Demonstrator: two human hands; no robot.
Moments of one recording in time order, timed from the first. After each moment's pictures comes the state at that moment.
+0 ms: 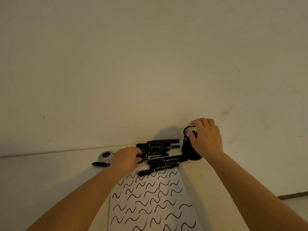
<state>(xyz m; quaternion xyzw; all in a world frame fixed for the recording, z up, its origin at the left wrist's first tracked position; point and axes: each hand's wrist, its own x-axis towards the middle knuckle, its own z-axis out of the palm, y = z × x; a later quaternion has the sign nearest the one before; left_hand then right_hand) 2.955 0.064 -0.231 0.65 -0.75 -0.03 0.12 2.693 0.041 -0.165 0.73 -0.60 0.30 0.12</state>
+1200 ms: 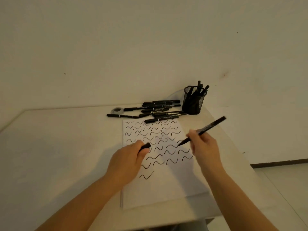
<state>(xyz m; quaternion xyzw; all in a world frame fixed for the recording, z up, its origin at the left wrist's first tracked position) 2.931 0.281 -0.239 0.61 -0.74 -0.09 0.25 2.722 0.247 -0.213 0.47 -0.57 0.53 -0.42</state>
